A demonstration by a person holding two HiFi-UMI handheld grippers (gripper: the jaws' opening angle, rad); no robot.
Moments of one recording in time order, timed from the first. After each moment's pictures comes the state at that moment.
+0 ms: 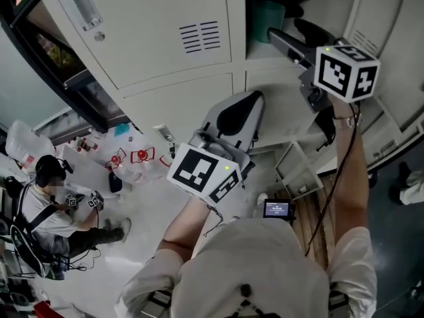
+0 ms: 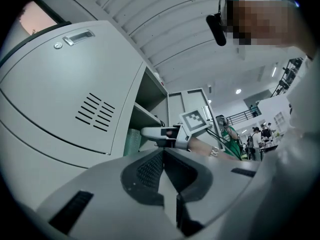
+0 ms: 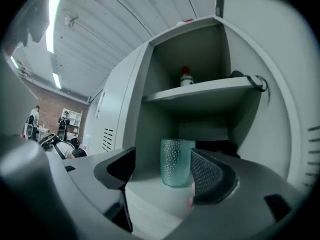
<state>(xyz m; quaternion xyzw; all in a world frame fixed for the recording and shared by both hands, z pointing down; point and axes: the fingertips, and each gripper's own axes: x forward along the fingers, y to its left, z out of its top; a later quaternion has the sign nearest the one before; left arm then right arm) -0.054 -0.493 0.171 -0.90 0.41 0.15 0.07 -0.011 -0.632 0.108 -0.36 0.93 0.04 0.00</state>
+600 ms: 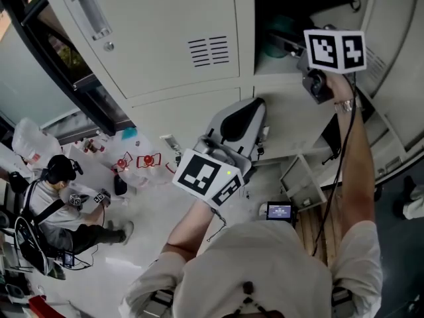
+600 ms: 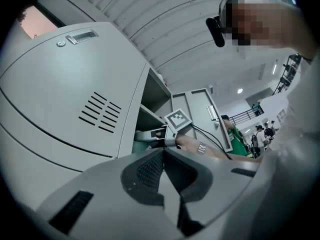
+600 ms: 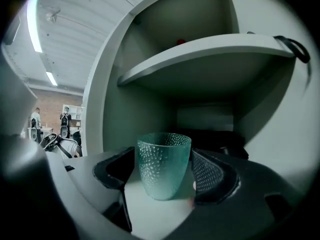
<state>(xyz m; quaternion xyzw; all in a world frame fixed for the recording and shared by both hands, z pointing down) -0.064 -0.514 0.168 -0.89 0.42 0.16 0.08 -0.034 -0.698 0.111 -0.35 0.93 -0.01 -0.07</state>
